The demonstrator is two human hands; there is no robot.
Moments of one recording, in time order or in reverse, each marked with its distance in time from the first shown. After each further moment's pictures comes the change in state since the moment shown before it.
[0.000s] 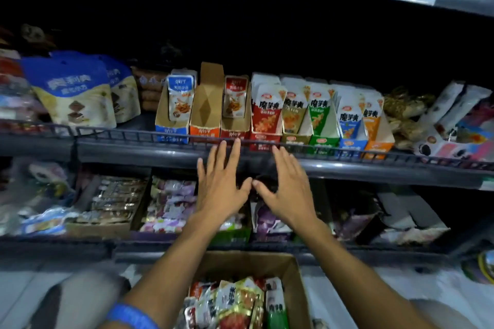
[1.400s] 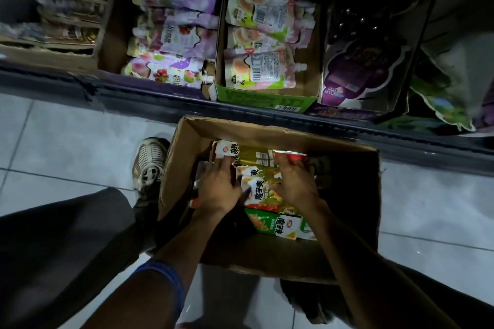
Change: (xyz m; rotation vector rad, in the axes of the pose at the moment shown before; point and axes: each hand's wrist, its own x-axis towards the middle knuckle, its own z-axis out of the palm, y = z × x) left_hand -0.190 -0.171 0.293 -0.069 -0.598 -0.565; right_hand -0.153 0.116 0.331 -0.088 -0.948 0.211
